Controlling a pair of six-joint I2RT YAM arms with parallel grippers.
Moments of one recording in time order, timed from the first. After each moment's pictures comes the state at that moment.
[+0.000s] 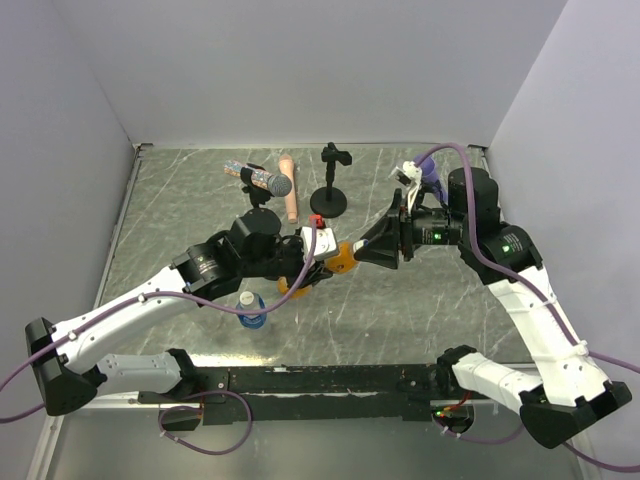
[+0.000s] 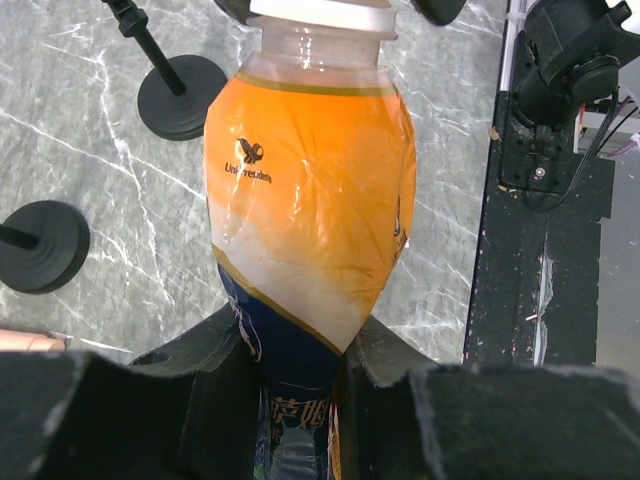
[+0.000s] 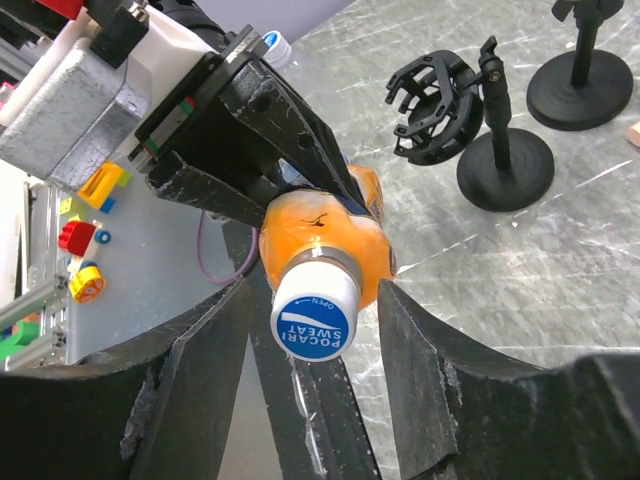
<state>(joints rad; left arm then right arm) -0.96 1.15 1.14 -0.40 0.32 0.24 0.41 1.02 1.31 -0.72 -0.90 0.09</state>
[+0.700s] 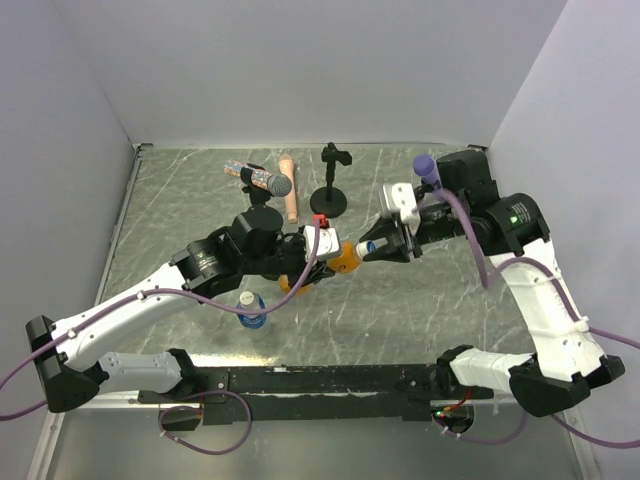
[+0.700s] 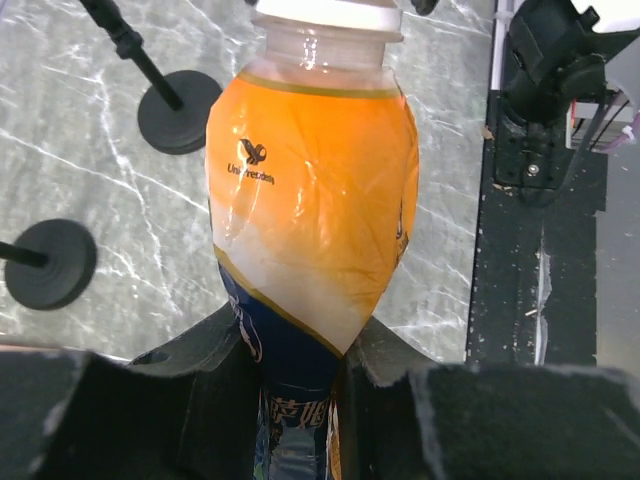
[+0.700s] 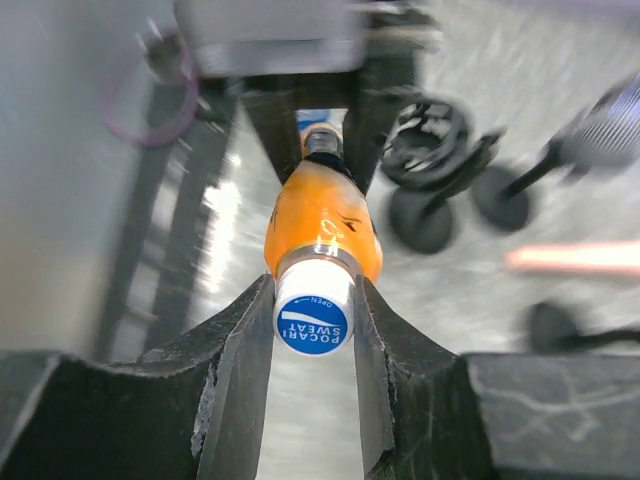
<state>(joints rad) -0.97 1.17 1.19 -0.44 0.33 0.27 0.44 1.19 1.63 -1.20 -1.03 -0.83</state>
